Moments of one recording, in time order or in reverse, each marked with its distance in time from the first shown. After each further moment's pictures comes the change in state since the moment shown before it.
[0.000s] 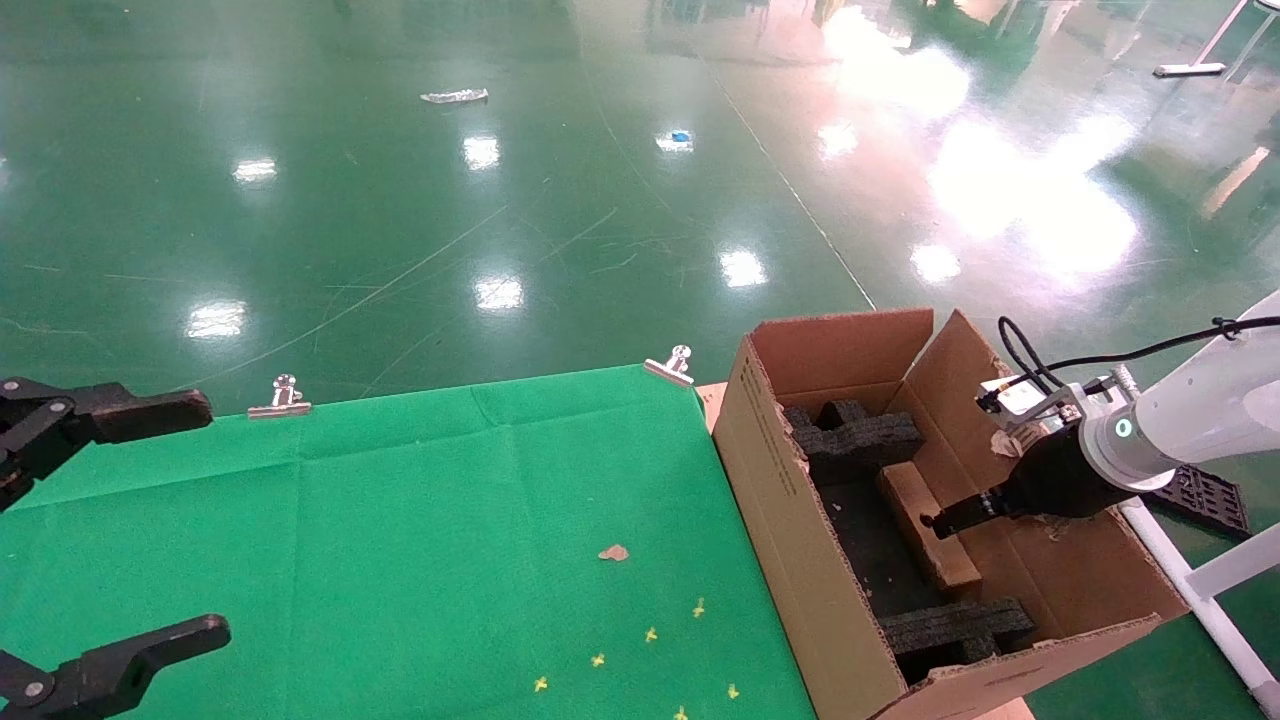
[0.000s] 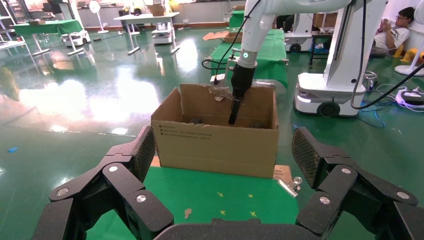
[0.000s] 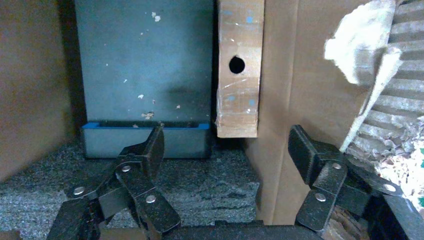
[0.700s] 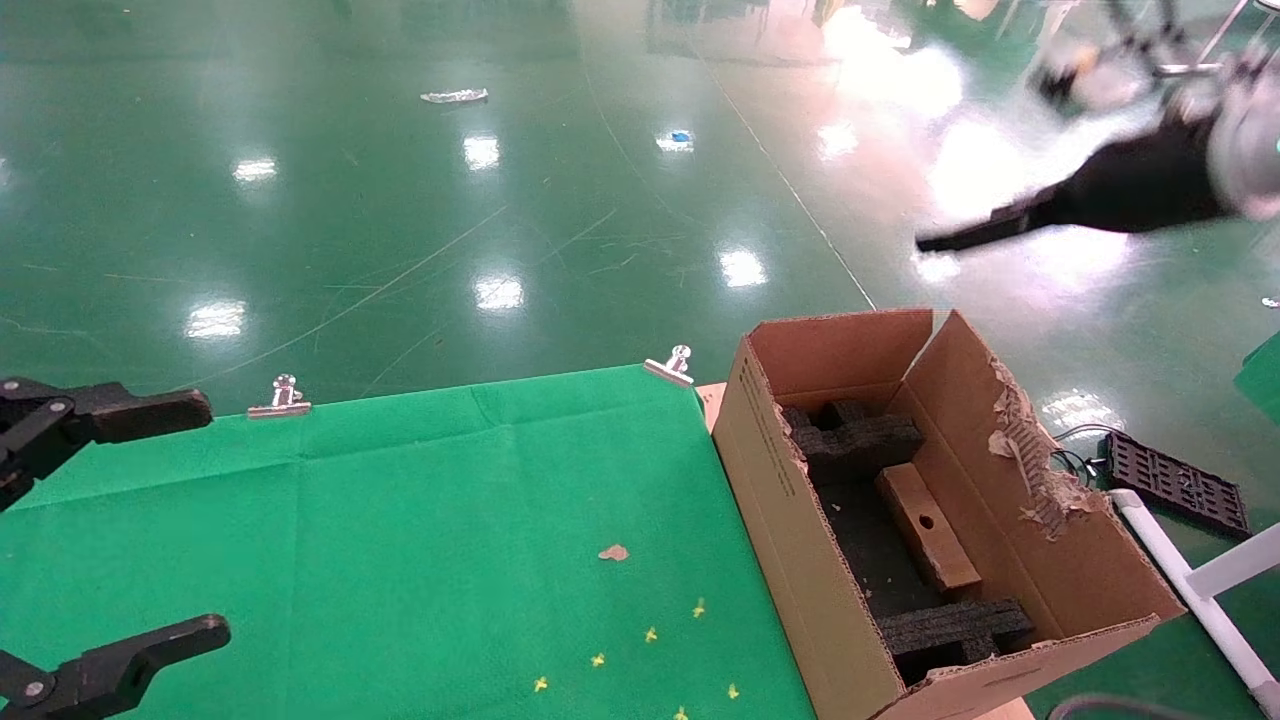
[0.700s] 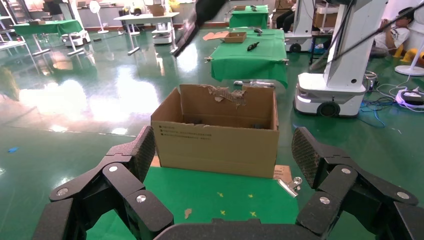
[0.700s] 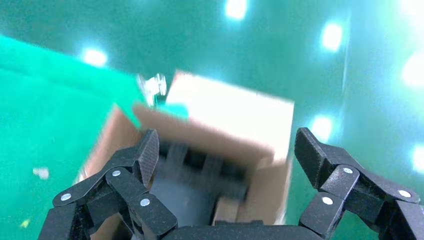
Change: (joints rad) left arm 0.000 0.000 0.001 0.000 -0.001 -0.001 0.001; right arm 0.394 0.136 0.092 0.248 0.082 -0.061 -0.181
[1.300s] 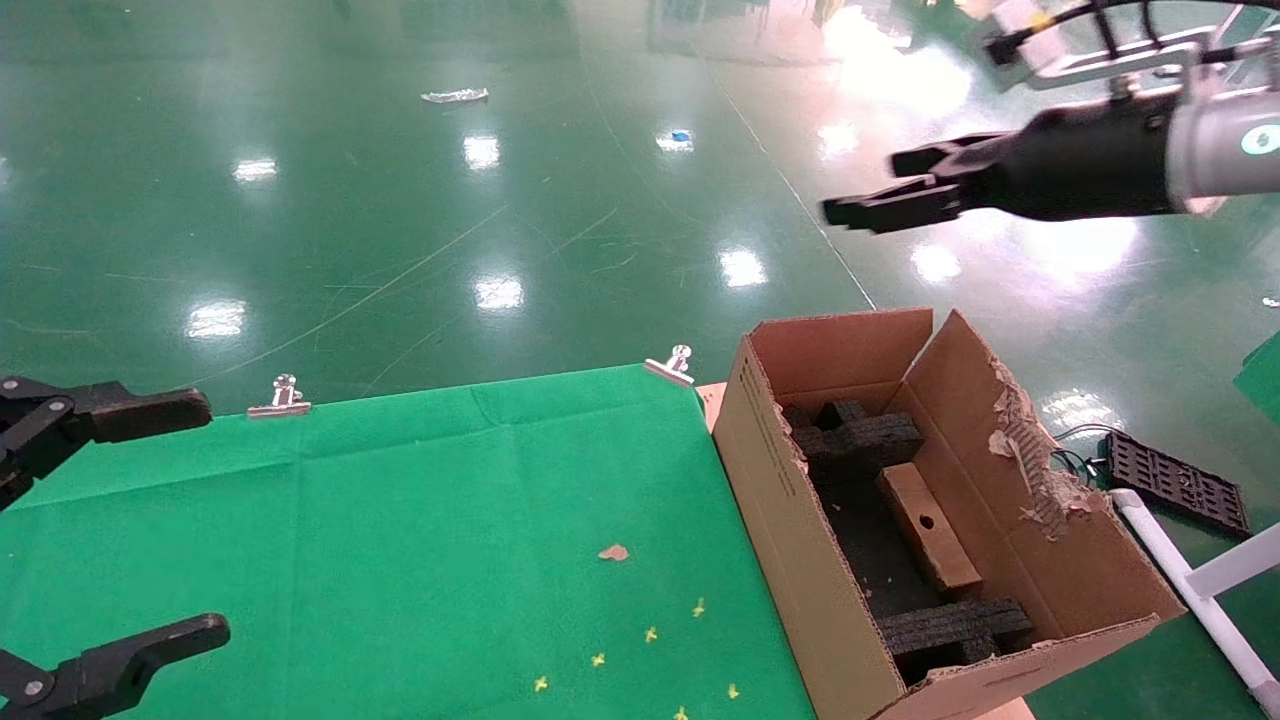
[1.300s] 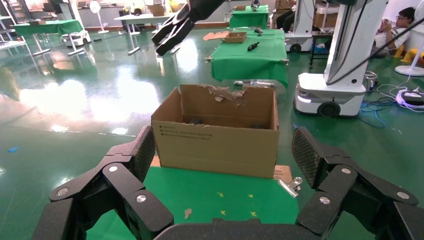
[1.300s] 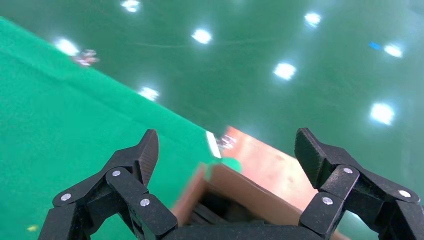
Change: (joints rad) left arm 0.000 0.000 0.001 0.001 -0.001 0.000 0.001; right arm -0.109 0.090 0.212 0.297 0.149 -0.017 -0.096
